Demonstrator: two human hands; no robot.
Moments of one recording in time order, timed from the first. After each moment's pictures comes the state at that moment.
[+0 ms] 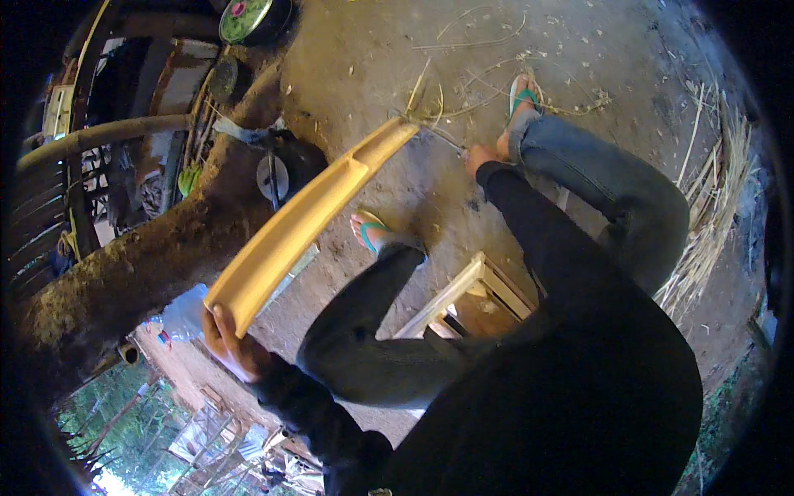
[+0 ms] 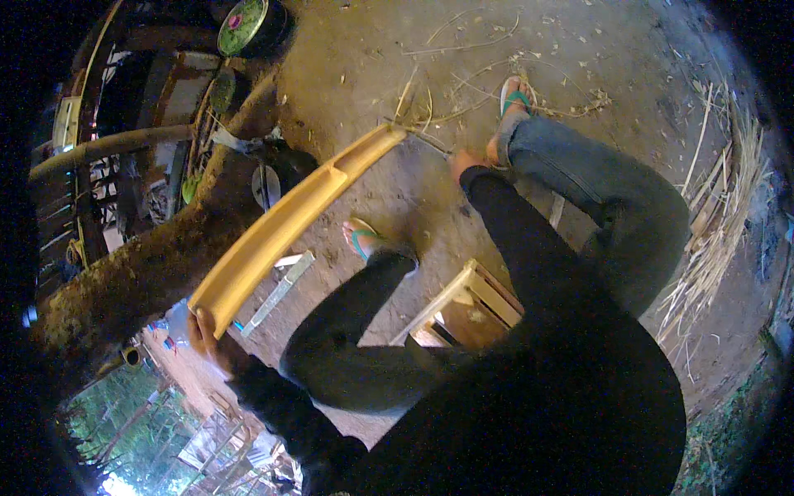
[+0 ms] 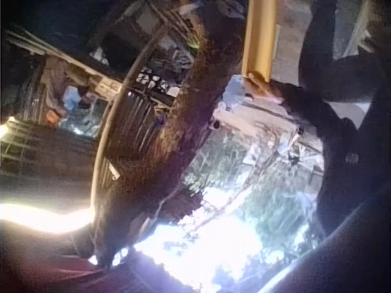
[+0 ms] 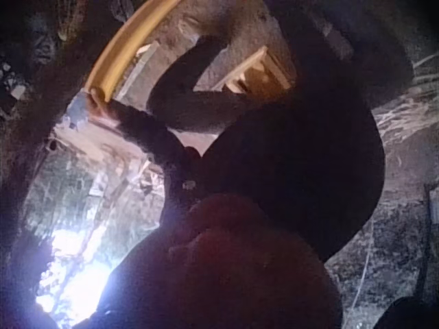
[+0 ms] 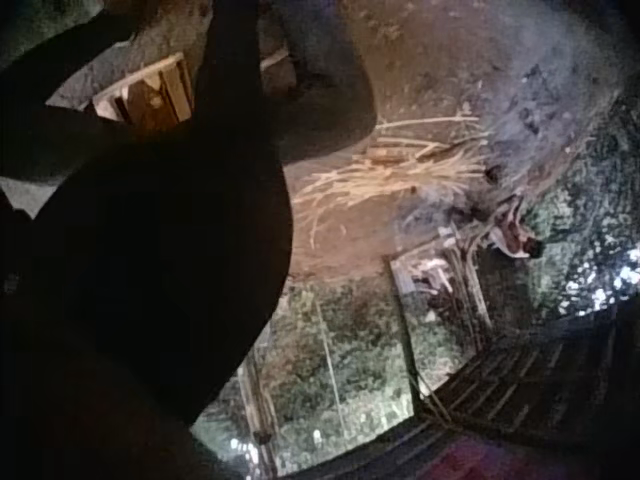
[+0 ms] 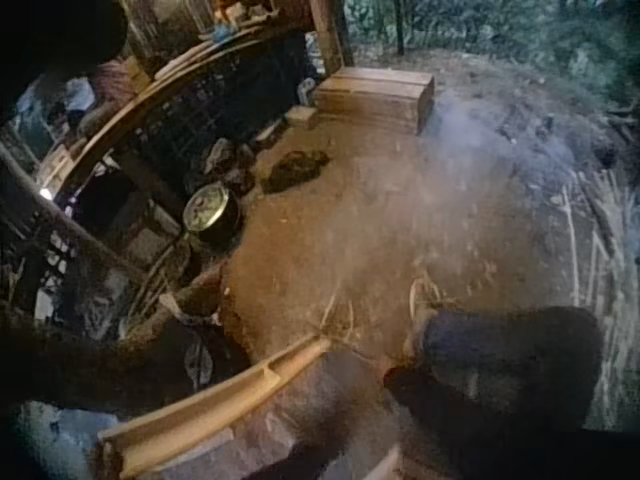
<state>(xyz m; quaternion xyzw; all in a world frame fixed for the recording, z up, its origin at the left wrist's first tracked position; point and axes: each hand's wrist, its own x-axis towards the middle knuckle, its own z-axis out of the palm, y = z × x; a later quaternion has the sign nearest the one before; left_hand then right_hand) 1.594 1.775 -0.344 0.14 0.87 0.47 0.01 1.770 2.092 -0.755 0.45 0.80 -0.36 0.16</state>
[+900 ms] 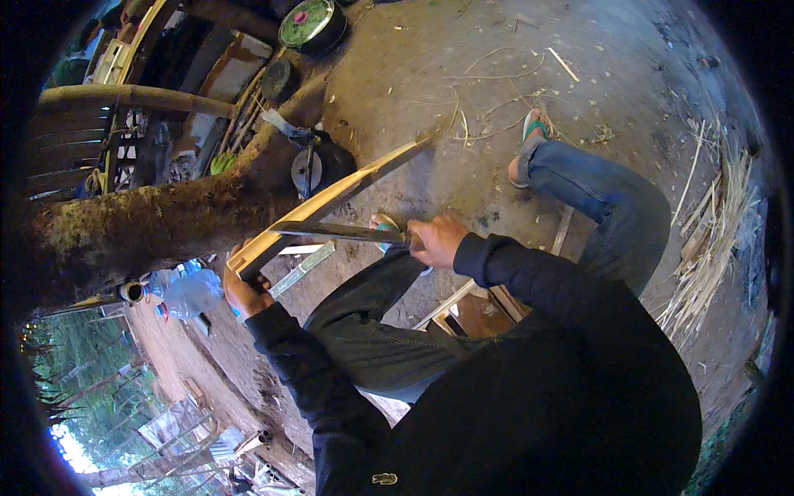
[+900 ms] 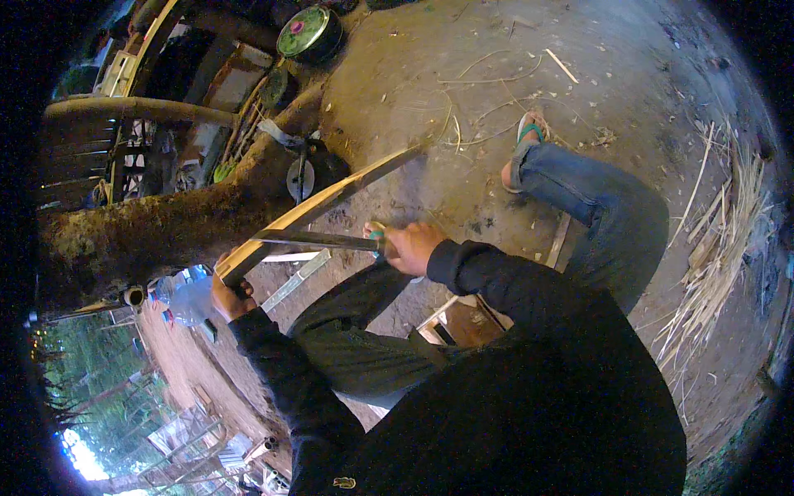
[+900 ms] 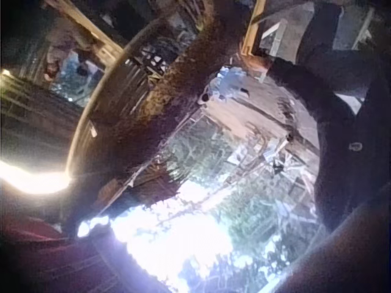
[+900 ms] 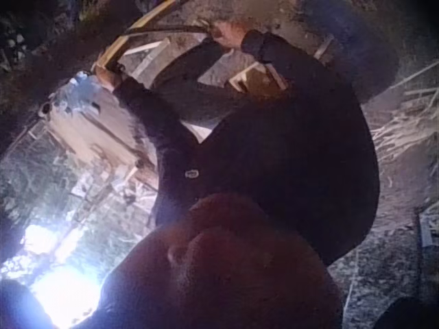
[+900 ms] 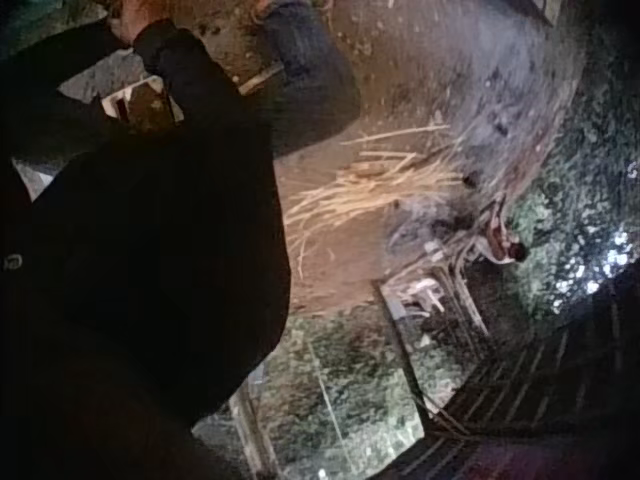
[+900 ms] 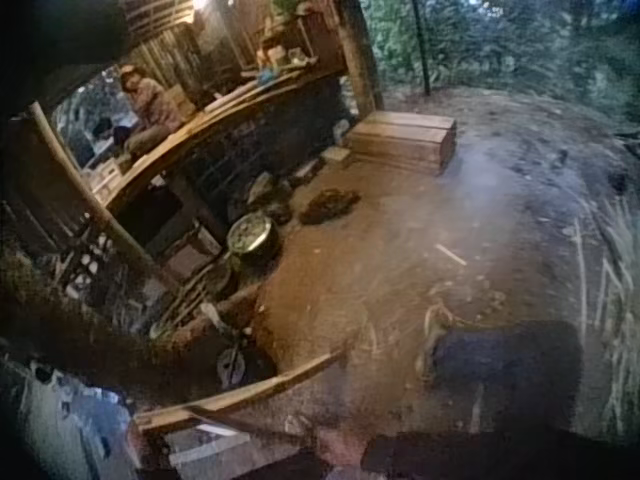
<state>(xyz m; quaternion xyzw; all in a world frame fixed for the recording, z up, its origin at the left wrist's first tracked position) 1.567 1.718 -0.363 -0.04 0.77 0.64 0.03 1.773 1.973 -0.537 0.07 0.89 -0.45 0.07</state>
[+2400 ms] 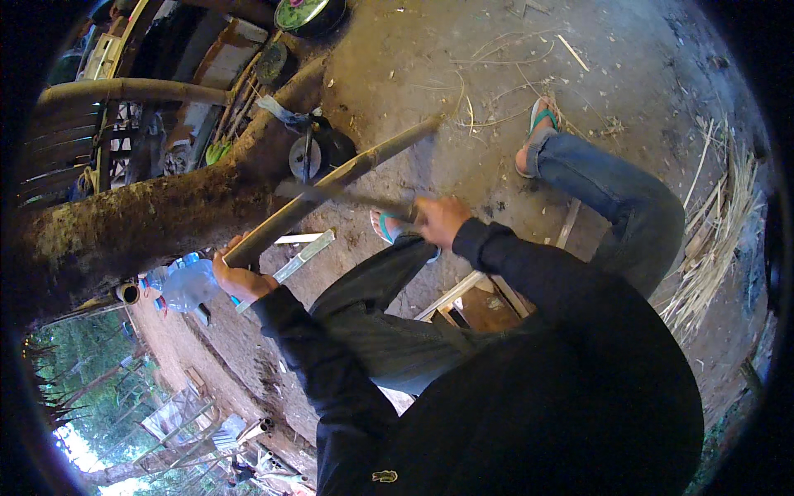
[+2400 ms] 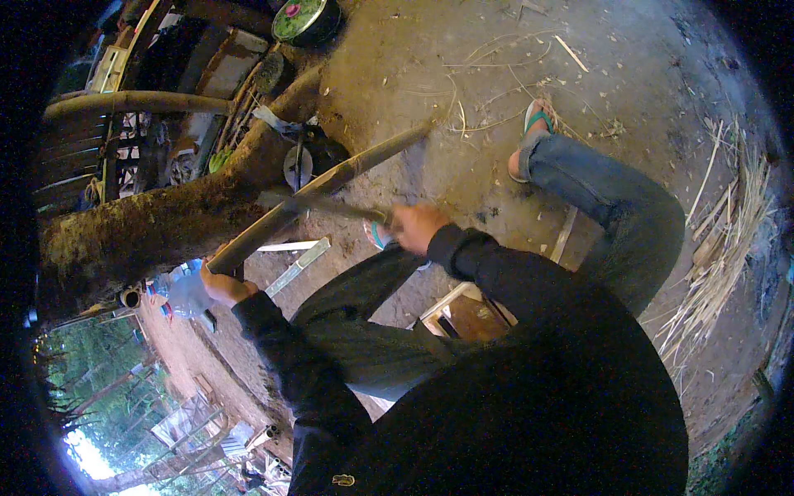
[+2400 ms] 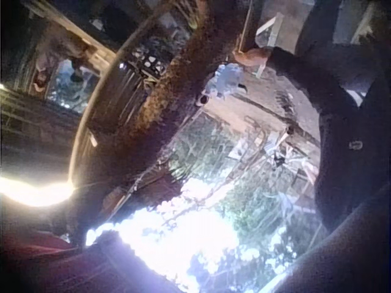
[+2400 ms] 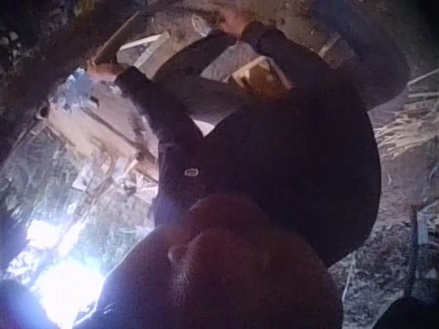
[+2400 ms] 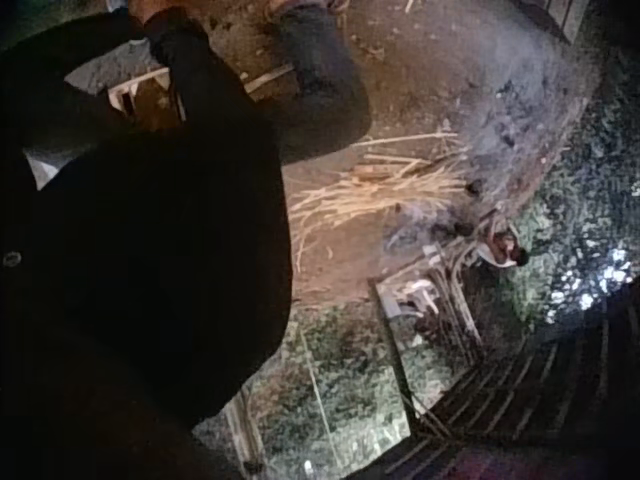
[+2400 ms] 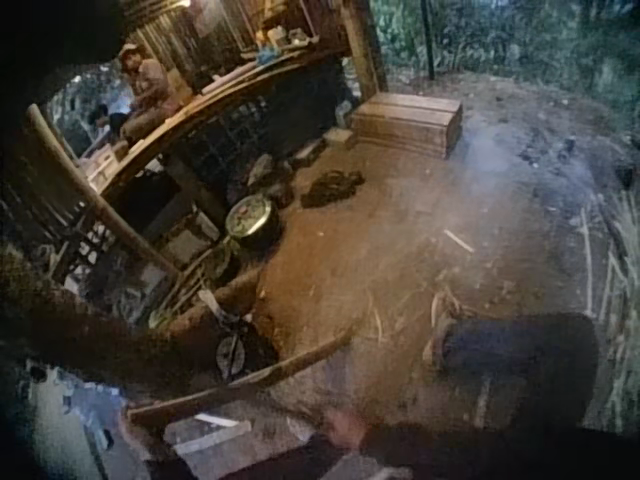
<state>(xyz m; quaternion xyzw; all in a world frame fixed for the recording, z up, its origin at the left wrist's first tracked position) 1.549 1.740 -0.383 -0.07 0.74 0.66 -0.13 1.750 1.970 -0.569 0.16 0.86 -0.47 0.08</state>
